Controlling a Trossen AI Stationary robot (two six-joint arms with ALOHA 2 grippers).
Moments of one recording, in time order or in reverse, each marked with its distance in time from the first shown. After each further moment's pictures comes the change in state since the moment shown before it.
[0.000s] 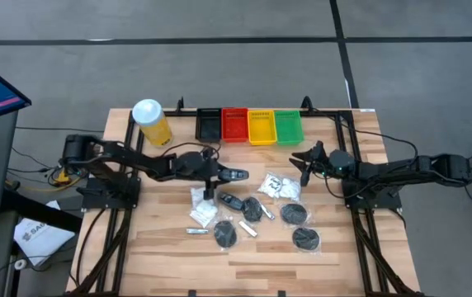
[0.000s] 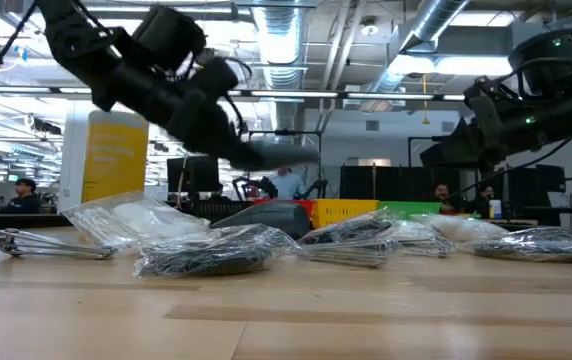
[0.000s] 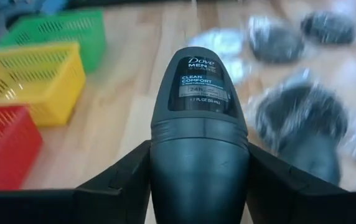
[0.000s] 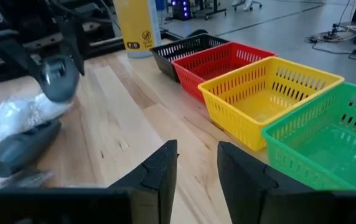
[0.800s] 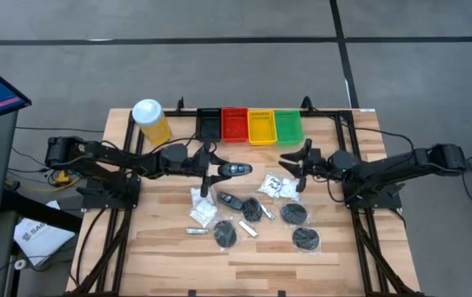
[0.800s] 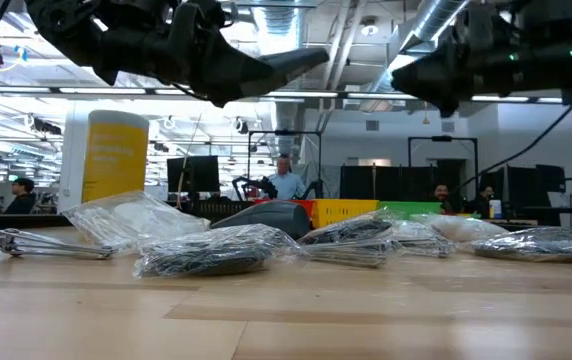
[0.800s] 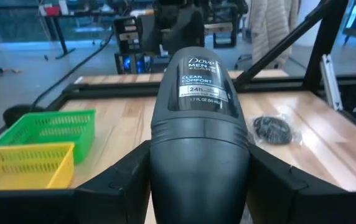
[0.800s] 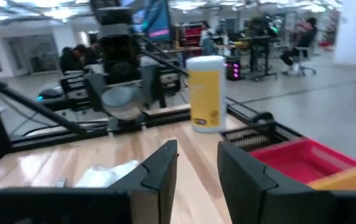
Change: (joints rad) left arm 0.000 -0.155 0.000 0.145 0.124 -0.053; right arm 0.212 0.111 0.203 0.176 -0.007 -0.117
